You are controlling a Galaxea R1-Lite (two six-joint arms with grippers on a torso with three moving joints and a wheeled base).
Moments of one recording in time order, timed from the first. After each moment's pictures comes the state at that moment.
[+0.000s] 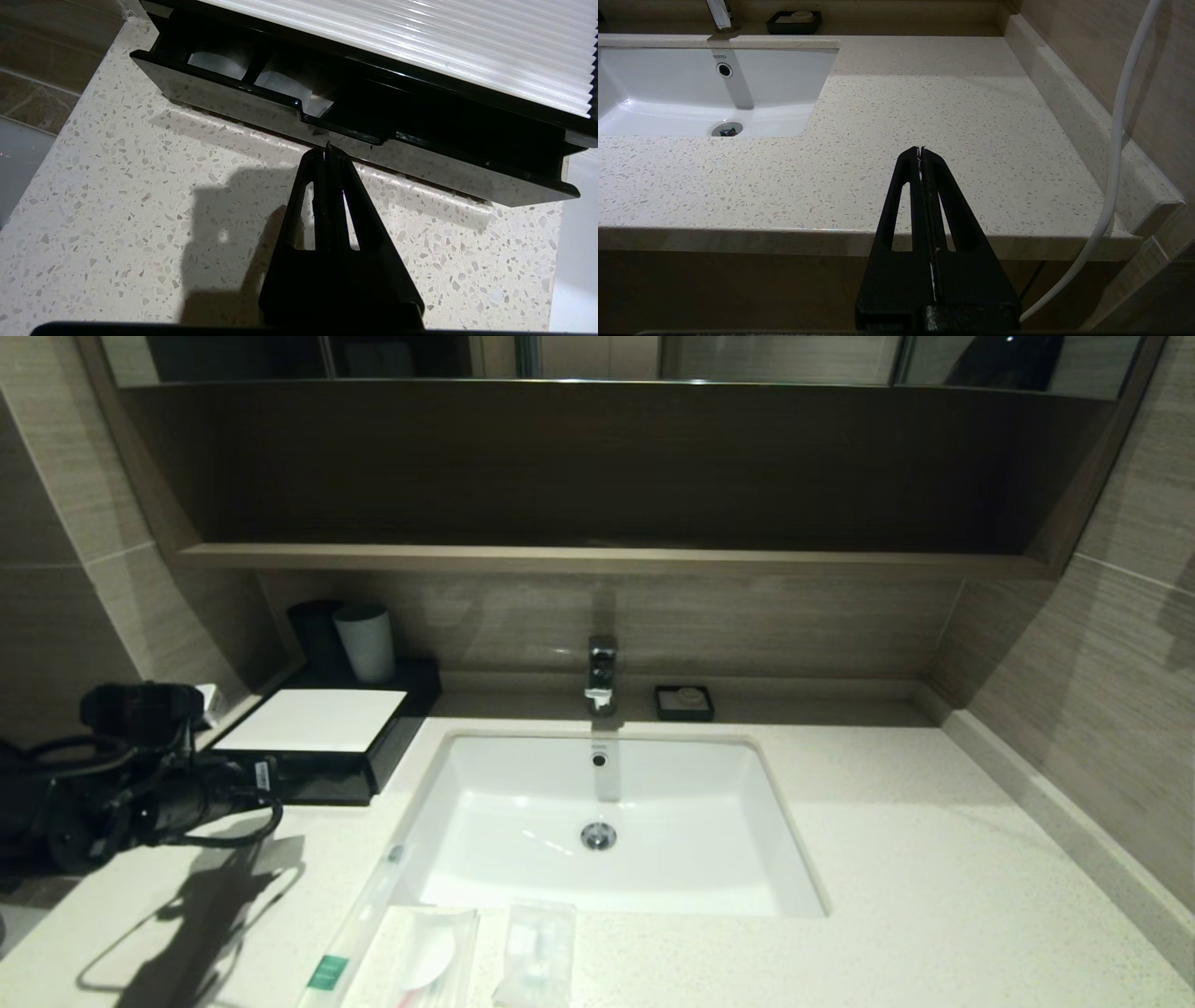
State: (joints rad) left arm 0.17 1.90 -0.76 -0.57 0.05 -0.06; right arm 0.00 0.00 0.00 0.00 0.00 0.00
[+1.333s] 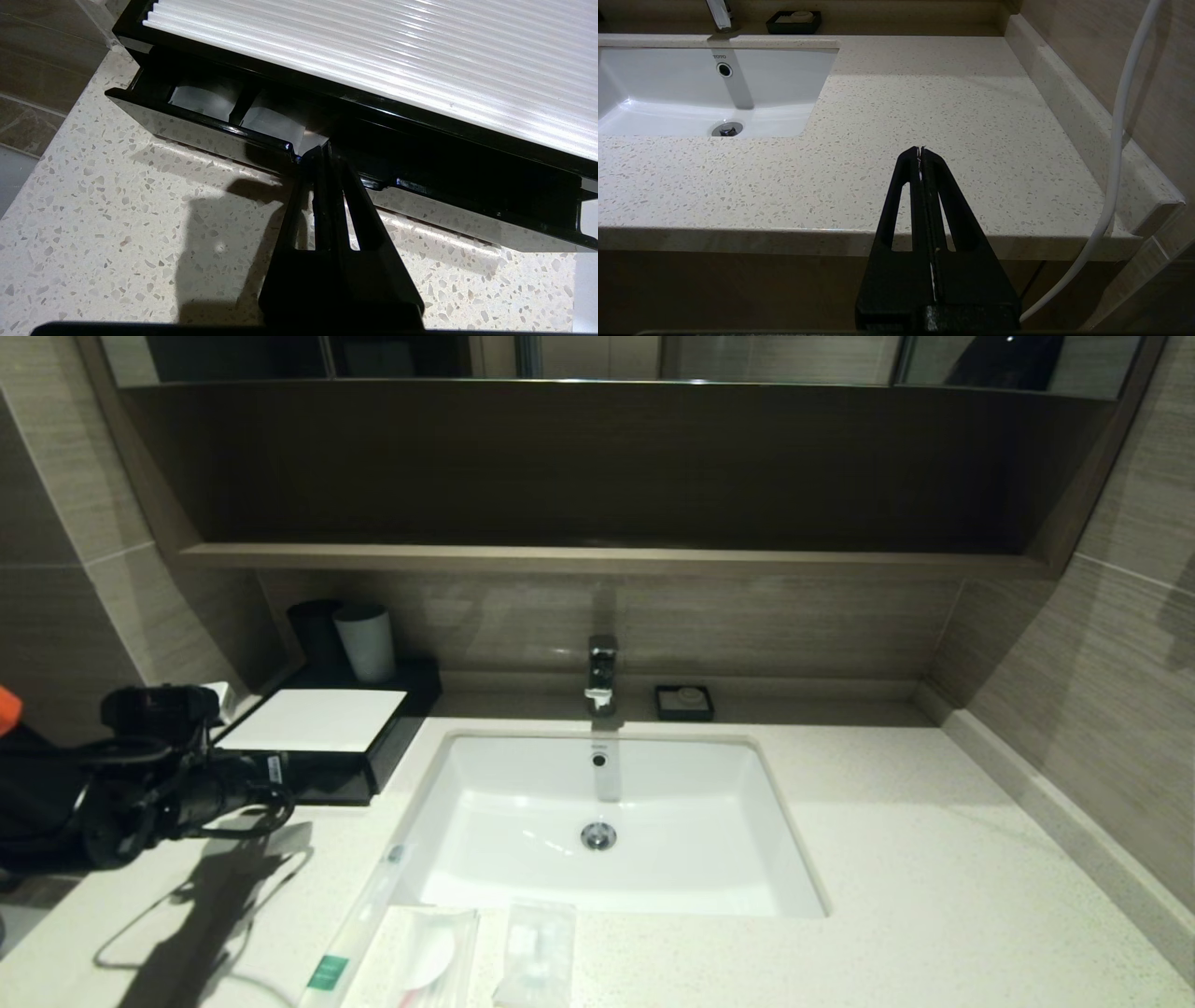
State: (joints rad) left arm 0.17 1.98 -0.79 -0.66 0.05 -0.06; right arm 0.00 0.00 0.00 0.00 0.00 0.00
